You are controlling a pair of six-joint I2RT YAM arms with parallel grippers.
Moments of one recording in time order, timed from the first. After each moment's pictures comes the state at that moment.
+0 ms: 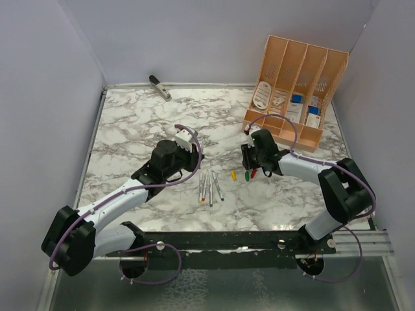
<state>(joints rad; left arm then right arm) -0.63 1.13 0.60 0.20 0.12 -0.21 0.52 1.59 0.80 -0.03 0.04 0.14</state>
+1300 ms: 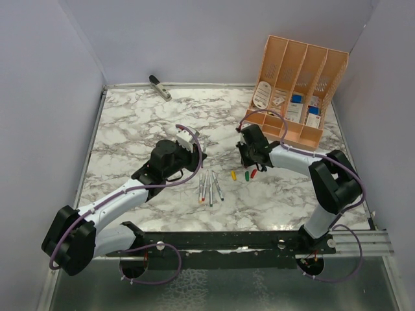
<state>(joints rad) -0.63 1.13 0.60 0.24 0.17 -0.20 0.56 1.71 0.96 -0.19 0.10 0.14</state>
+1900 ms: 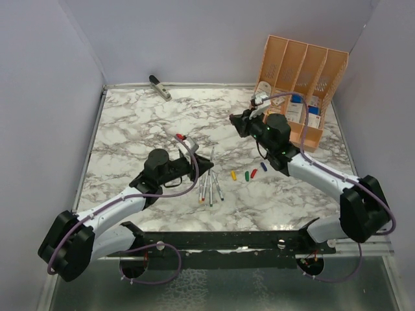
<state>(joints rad) -0.63 1.08 0.47 0.46 0.42 -0.17 0.56 1.45 0.92 0.41 -0.02 0.13</state>
